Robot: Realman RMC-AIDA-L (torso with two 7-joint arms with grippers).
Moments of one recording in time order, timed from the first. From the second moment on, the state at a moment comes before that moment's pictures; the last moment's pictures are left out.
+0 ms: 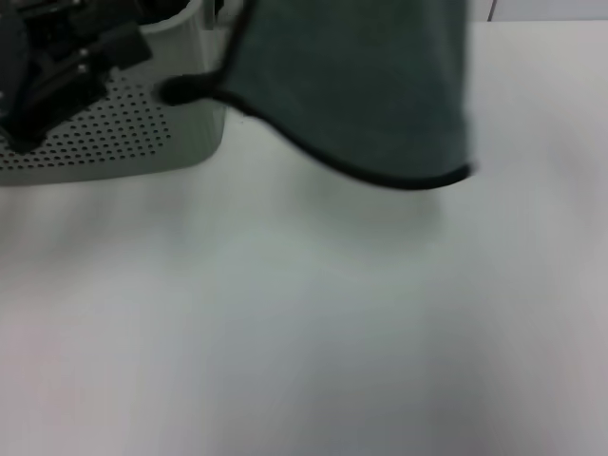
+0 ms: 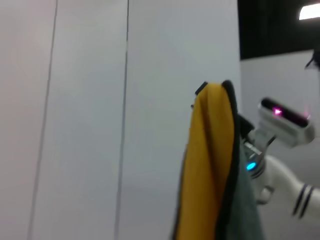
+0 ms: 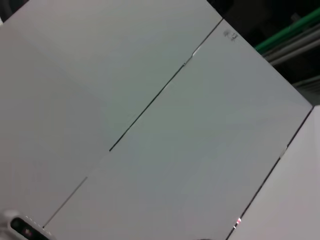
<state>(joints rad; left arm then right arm) -0.38 -2.01 0.70 0.85 1.39 1.98 -1.41 0.63 2.02 -1.03 -1.46 -1.18 -1.44 1.26</state>
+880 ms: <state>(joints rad) -0.50 -1.99 0.79 0.74 1.48 2.03 -1.44 0.58 2.02 -1.07 -1.50 -1.09 -1.50 1.27</state>
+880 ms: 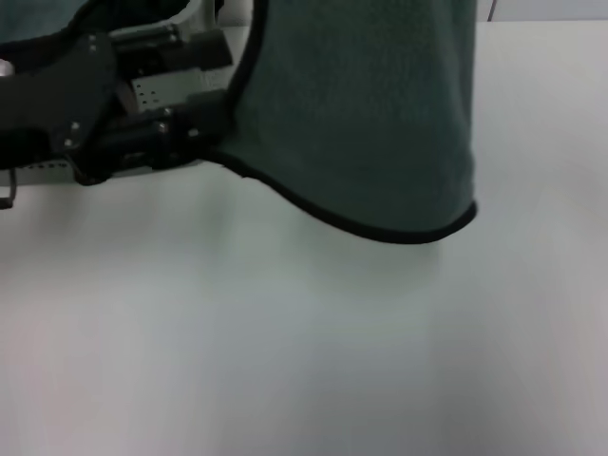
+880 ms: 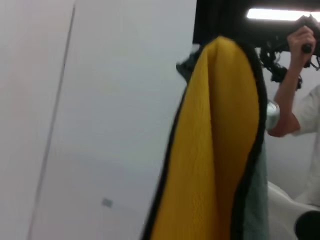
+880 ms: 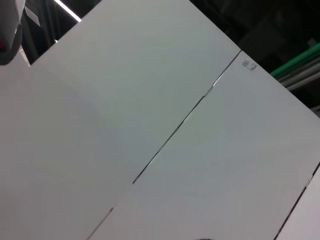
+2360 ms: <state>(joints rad) -0.53 -2.01 0.92 0.73 1.49 2.02 -1.48 0.57 2.02 -1.07 -1.47 -1.04 -1.50 1.23</state>
